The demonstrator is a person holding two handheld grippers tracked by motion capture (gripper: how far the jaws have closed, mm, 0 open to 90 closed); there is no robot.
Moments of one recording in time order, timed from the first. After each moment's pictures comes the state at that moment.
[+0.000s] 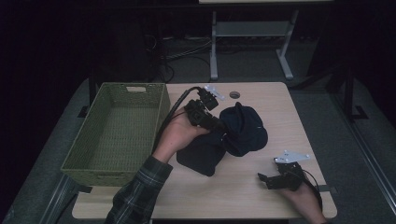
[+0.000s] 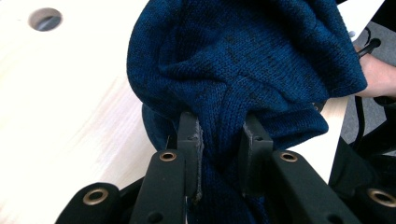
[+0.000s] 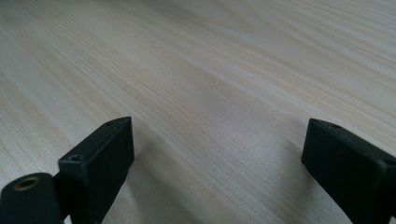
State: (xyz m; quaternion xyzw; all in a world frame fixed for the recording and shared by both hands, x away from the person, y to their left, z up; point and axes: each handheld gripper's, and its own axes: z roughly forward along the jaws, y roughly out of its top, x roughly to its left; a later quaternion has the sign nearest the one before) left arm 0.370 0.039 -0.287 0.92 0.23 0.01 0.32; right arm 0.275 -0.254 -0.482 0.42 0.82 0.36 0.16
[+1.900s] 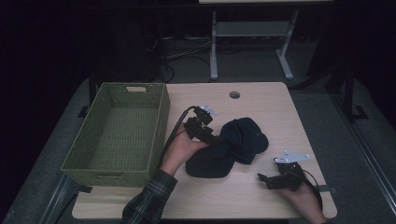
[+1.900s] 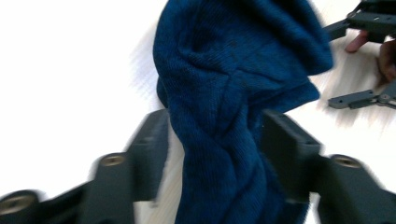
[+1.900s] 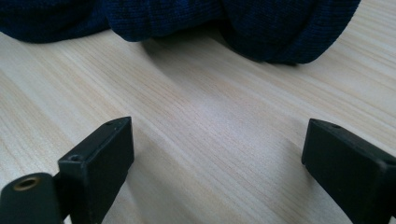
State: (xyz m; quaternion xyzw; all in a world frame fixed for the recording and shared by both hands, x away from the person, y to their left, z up) left arm 0.376 0.060 -0.362 0.89 0.29 0.03 0.34; right arm 0.275 -0.254 -0.482 0.41 0.82 0.35 0.16
